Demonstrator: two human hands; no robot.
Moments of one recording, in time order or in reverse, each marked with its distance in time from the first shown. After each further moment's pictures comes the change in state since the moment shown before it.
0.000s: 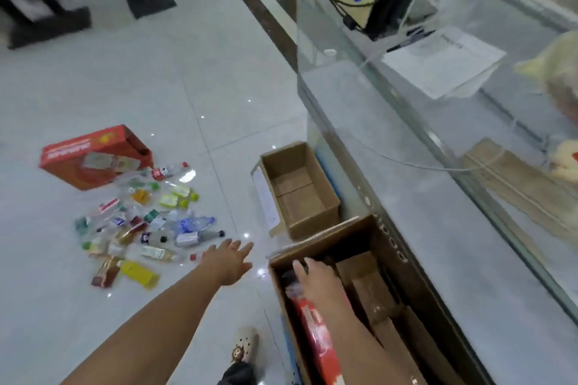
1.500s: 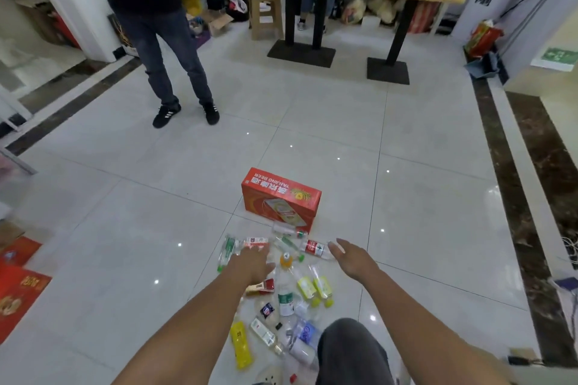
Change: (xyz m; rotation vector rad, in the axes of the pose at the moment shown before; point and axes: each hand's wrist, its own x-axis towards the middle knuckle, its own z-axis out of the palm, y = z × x) left_hand 0.027 -0.619 -0.078 -0.777 0.133 -0.490; right_hand 0.270 -0.692 0.007 -0.381 -0.249 -0.487
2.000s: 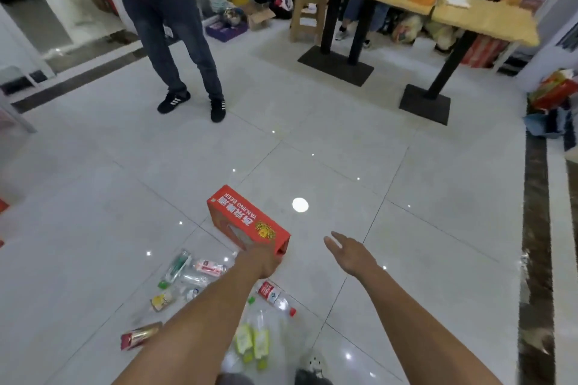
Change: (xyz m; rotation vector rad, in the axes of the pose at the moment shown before) left_hand 0.214 0.210 -0.142 -0.442 0.052 -0.174; right_hand 0.247 0.067 -0.246 -0.164 -0.089 -0.168
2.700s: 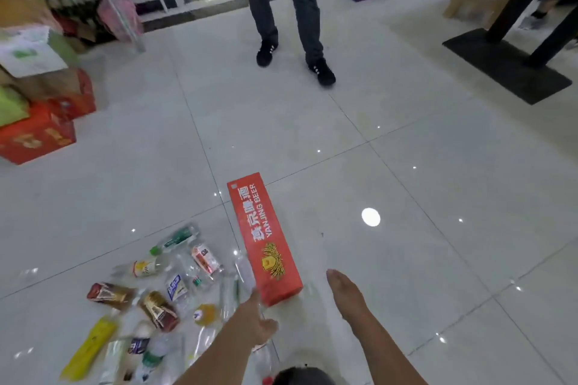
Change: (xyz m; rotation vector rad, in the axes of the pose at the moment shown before) left_hand 0.306 0.023 0.081 -1.907 0.338 -0.868; right_hand 0.386 0.046 0.068 0.189 -0.401 -0.035
